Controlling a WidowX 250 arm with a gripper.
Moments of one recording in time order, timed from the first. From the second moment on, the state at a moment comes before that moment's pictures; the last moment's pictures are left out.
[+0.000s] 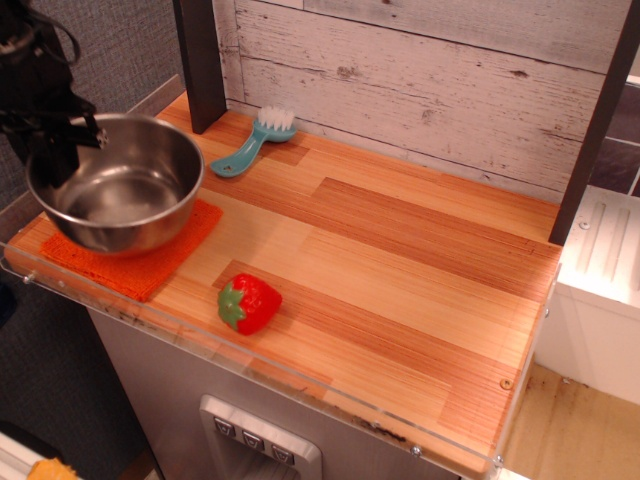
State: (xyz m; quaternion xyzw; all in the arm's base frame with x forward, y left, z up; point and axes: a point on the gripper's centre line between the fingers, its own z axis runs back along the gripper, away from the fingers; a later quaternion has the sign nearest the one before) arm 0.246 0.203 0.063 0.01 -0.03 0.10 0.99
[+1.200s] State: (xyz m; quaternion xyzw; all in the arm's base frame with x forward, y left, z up) arm 0.256 0.159 0.148 0.05 -0.06 0.10 0.99
